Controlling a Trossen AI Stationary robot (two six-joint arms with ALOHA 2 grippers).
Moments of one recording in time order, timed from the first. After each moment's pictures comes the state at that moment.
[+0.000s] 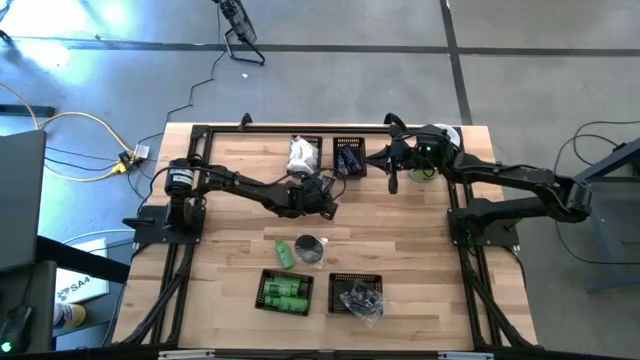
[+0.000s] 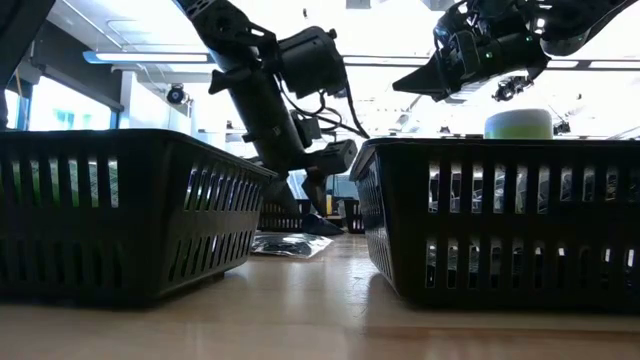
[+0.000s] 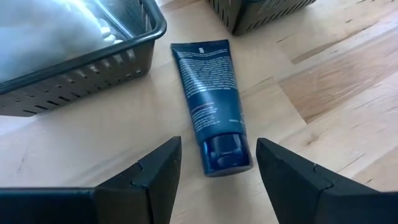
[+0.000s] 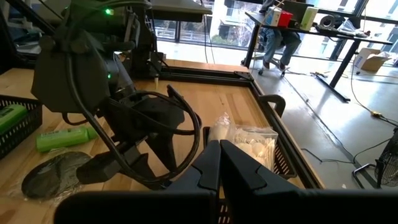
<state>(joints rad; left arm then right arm) 0.03 1.92 1.20 -0.29 -0.55 -0.93 -0.53 1.10 0.61 0.27 -0.40 -0.24</state>
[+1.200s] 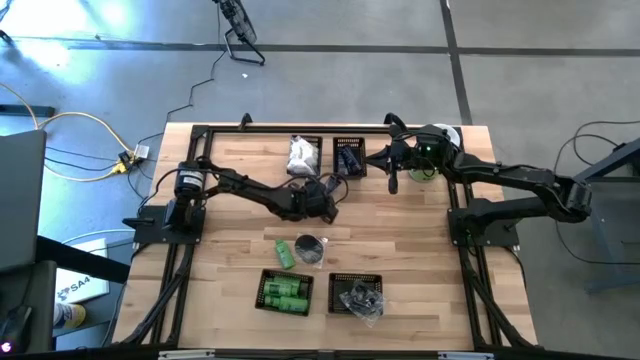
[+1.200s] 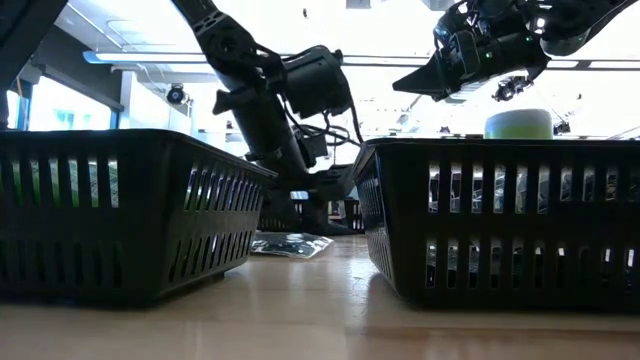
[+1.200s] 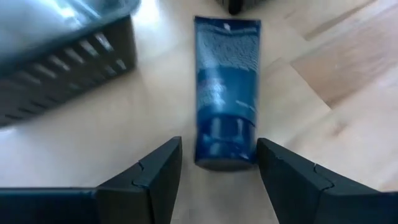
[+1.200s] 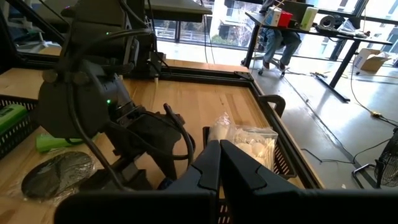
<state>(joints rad) 0.03 1.99 1.20 -0.23 -0.57 -0.84 -0.53 1.10 0.61 0.27 -0.40 -0.24</state>
